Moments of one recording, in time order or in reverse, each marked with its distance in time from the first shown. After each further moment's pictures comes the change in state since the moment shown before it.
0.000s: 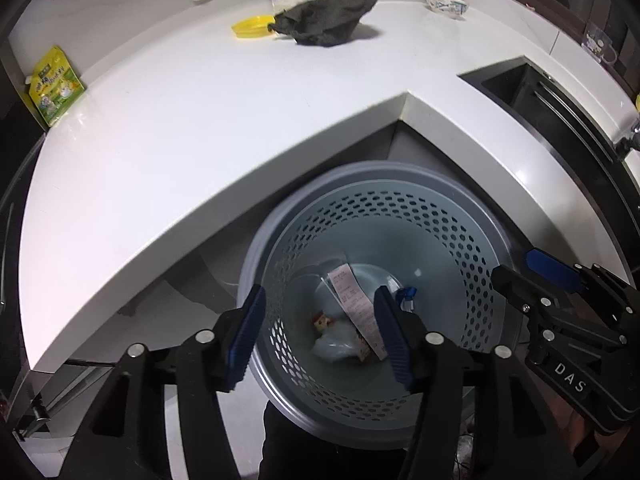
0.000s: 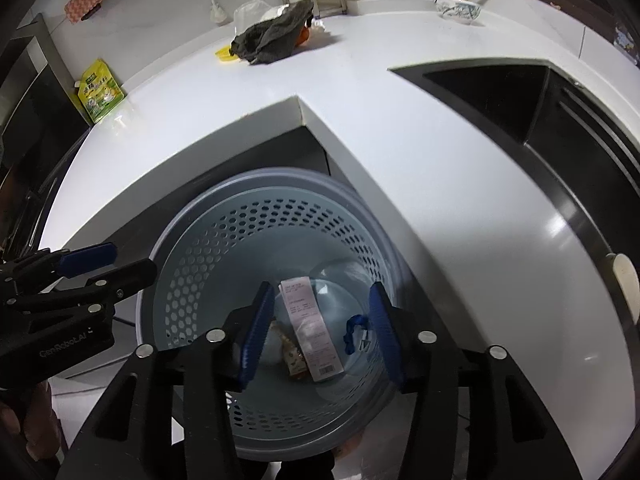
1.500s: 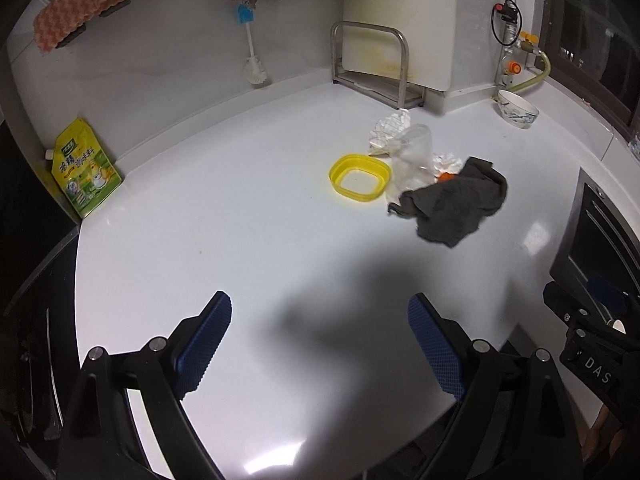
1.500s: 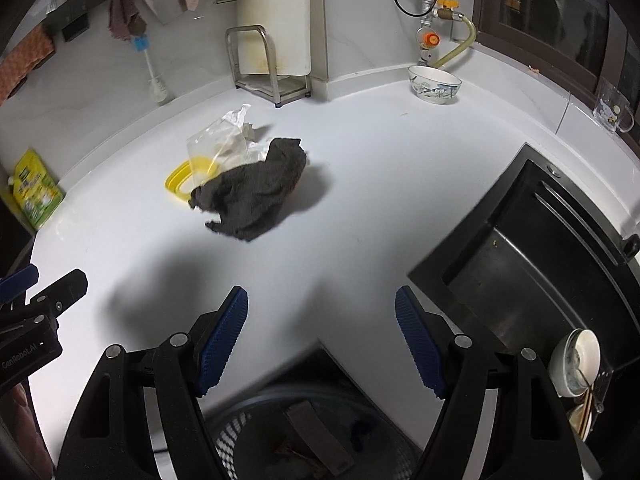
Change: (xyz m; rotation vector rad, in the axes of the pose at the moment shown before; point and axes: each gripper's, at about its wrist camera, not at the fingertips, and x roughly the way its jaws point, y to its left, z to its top) left arm -0.012 0.117 0.181 -0.041 -0.178 0.075; right arm 0.015 0.054 0.189 0.129 -0.125 -0.226
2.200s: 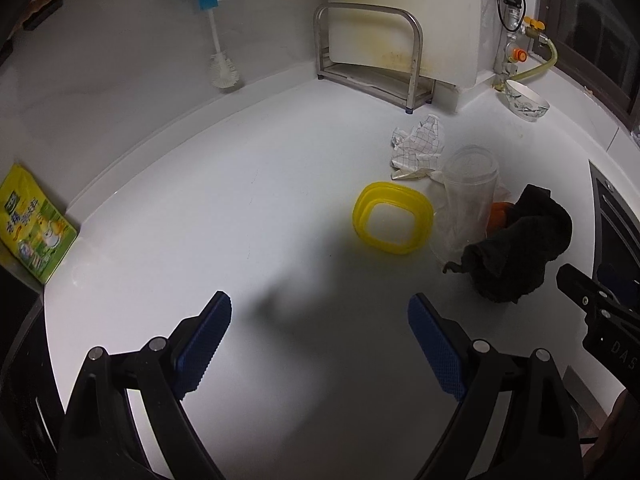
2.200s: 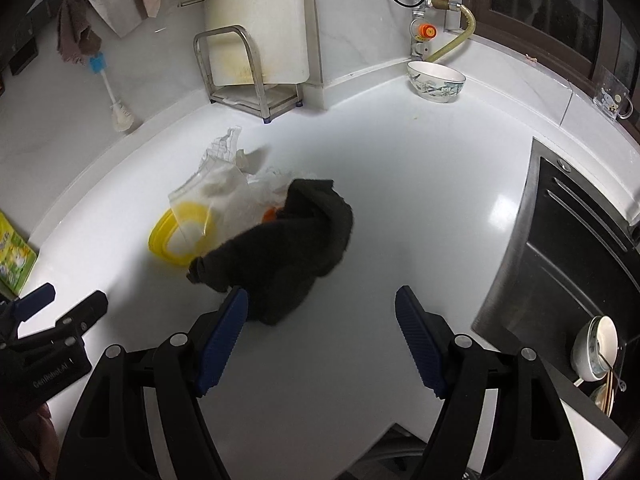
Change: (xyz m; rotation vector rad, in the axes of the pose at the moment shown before) left arm 0.088 0.033 0.065 0.114 0.026 -0.092; right arm 0.056 0.045 0.055 0.128 0.004 -0.069
